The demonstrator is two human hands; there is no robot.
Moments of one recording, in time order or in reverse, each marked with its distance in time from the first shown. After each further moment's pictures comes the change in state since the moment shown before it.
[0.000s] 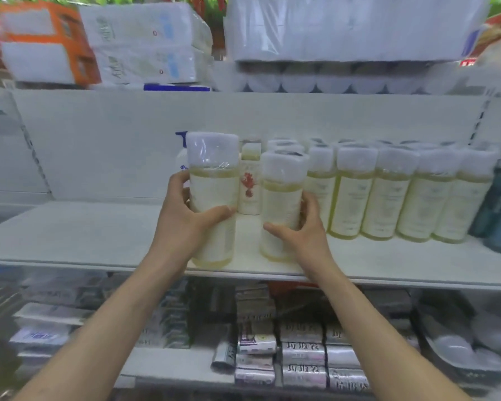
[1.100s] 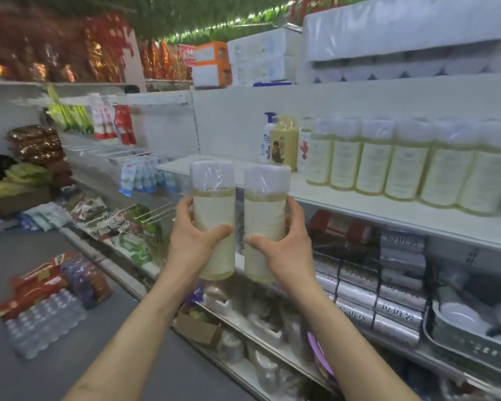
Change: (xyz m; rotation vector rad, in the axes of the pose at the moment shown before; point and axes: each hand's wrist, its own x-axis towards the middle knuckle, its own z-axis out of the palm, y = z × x) left_hand -0.359 0.105 0.024 0.255 0.502 -0.144; right_hand -0.273 -0.079 -0.108 0.295 -0.381 -0.053
